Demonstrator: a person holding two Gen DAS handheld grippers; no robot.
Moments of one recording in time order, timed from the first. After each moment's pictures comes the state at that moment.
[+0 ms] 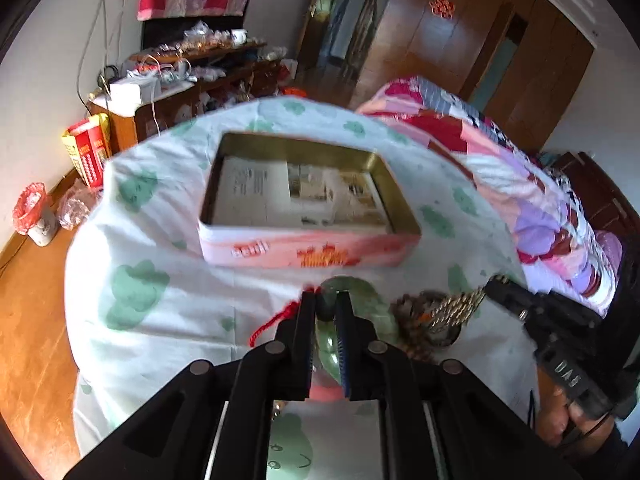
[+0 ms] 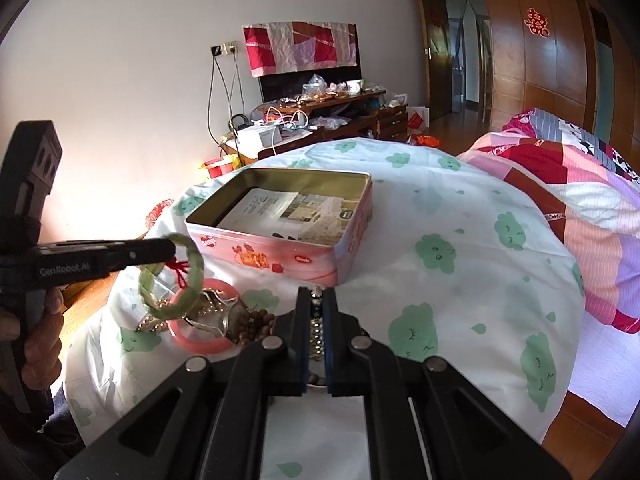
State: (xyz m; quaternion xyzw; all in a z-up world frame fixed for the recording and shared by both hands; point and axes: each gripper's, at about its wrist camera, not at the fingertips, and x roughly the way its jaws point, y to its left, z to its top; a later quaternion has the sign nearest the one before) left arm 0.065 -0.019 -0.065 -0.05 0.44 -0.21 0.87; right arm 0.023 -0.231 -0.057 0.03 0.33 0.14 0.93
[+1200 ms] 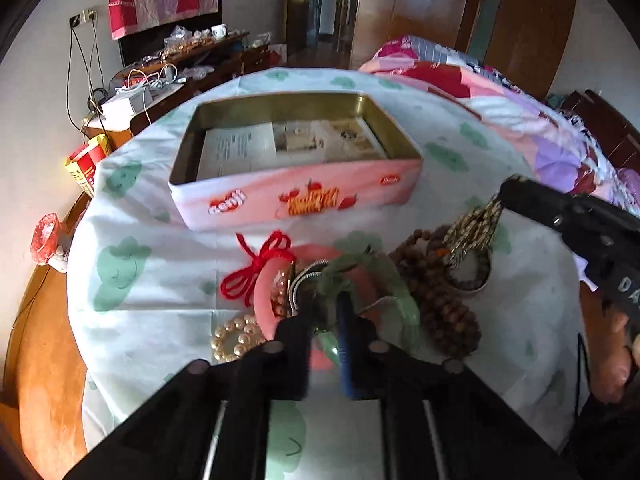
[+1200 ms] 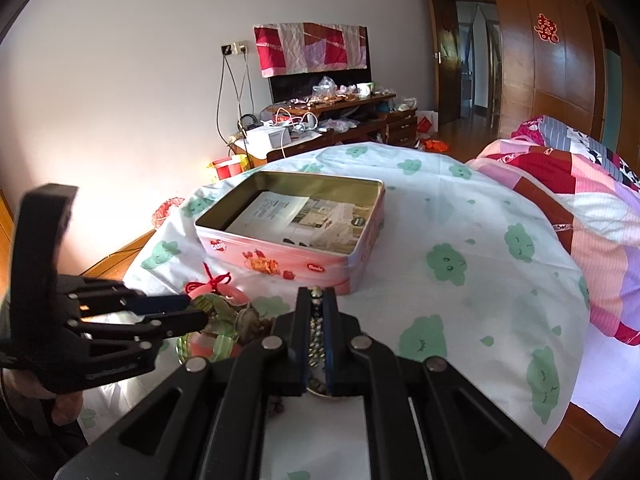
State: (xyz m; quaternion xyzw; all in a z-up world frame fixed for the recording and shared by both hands) left arm 0.048 -0.051 -0.094 0.05 0.45 -0.19 0.87; right arm 0.026 -0.223 -0.051 0.02 0.33 0.16 0.93
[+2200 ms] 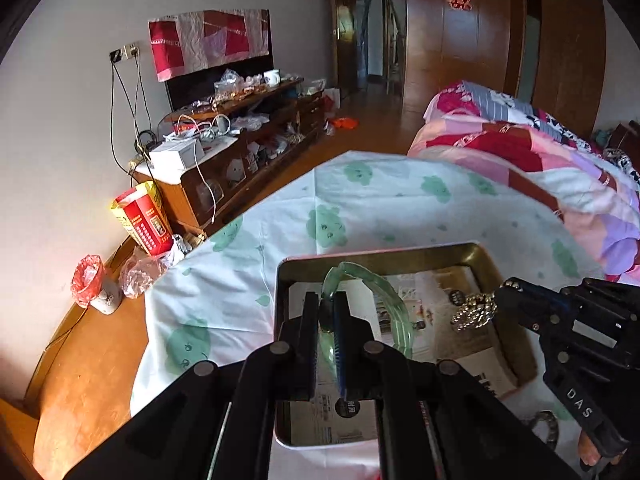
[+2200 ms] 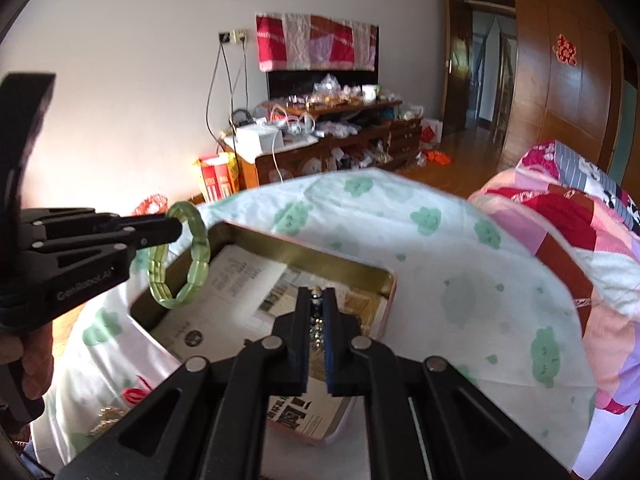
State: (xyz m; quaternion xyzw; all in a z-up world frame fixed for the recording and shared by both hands) left arm 0.191 -0.041 -0.043 0.06 0.38 -0.10 0.92; right arm 0.160 -0.193 -0.044 -0.03 0.34 0.15 0.93
